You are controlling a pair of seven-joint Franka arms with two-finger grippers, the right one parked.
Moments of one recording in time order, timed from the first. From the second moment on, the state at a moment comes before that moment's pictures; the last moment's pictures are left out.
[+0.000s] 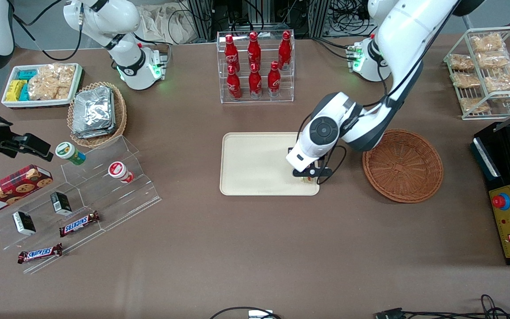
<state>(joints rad) -0.10 0.52 -0.56 -1.92 0.21 2.18 -0.74</state>
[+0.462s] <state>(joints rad) -0.10 0.58 -0.57 -1.91 0.28 2.24 -0.78</state>
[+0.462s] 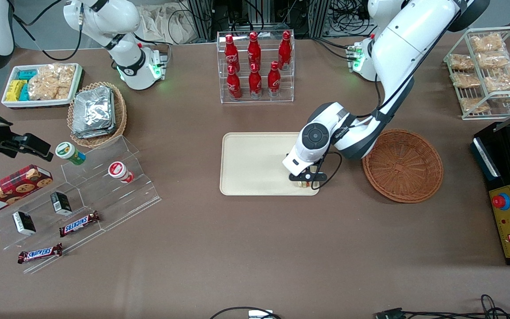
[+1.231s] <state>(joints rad) -0.06 0.28 -0.56 -1.85 0.17 1.91 -0.79</state>
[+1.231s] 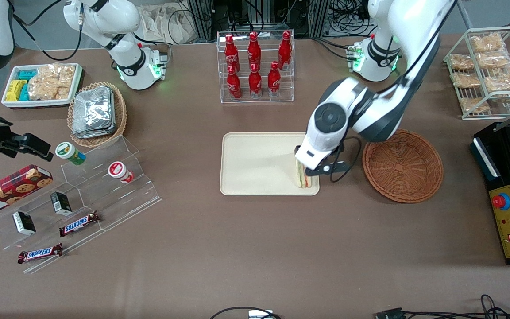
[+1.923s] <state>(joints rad) -0.10 -0.09 0.05 -1.85 0.03 1.66 -0.14</state>
